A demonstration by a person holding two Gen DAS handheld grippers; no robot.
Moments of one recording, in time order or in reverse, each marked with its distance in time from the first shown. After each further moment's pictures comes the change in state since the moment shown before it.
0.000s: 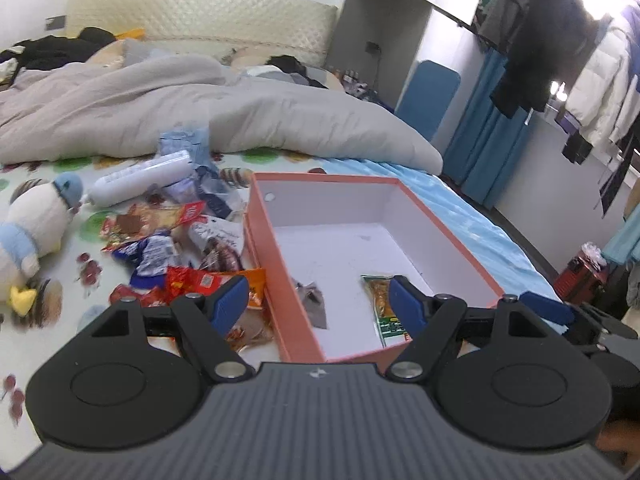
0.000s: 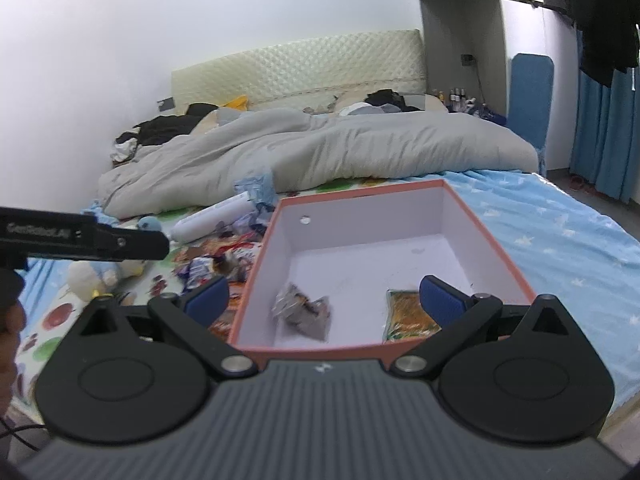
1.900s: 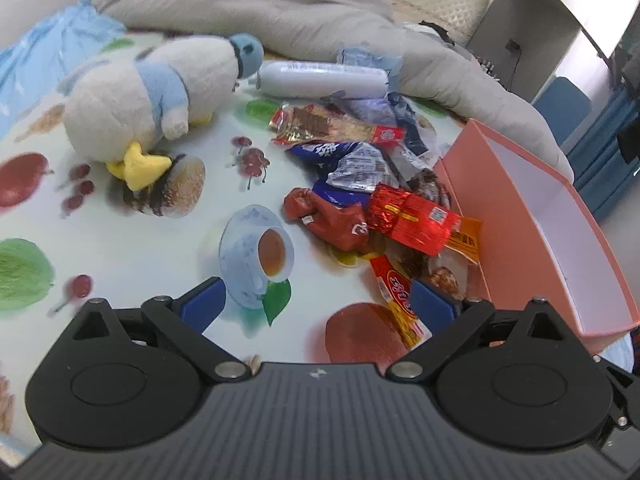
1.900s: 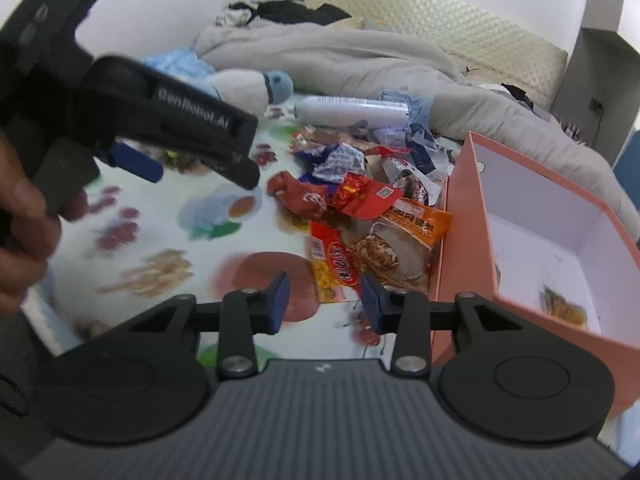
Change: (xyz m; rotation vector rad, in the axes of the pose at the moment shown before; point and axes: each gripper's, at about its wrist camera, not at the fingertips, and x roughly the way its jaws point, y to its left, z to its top) left arm 0.061 0.205 -0.072 -0.328 0.130 0.215; right arm 0.109 0.175 -0.082 -0.478 0.193 0.093
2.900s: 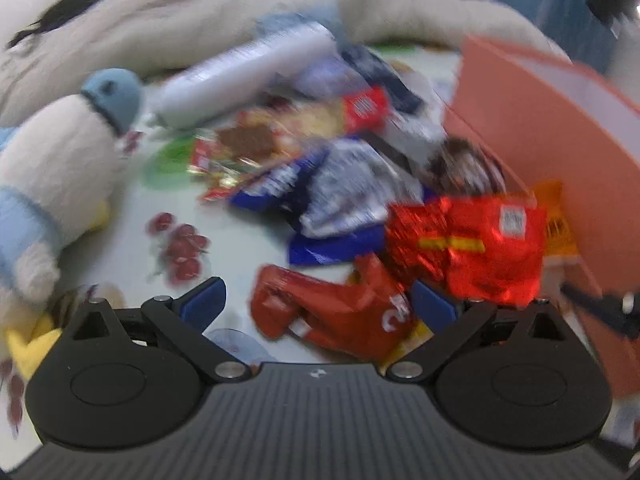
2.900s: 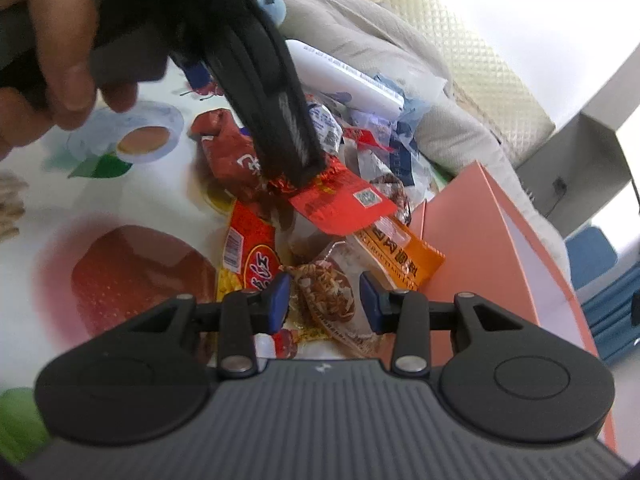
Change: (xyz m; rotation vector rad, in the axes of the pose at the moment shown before) left arm 0.147 -0.036 0.055 0.470 0.077 0.030; right arm 0.105 0.019 0.005 -0.354 0.043 -0.241
